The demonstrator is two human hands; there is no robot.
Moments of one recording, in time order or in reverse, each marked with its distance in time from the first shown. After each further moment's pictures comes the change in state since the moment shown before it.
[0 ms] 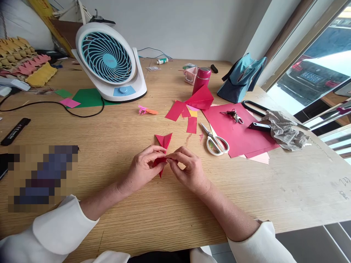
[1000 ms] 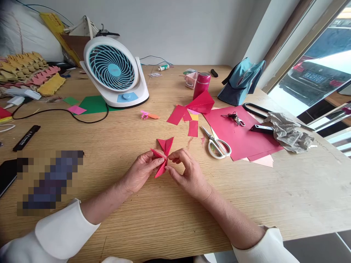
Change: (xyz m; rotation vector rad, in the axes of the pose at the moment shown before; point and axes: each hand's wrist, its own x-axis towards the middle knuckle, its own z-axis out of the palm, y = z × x) left_hand 0.010 0.013 -0.007 -0.873 -0.060 -0.508; right_hand -0.002 0.003 0.004 0.084 -0.036 0.062
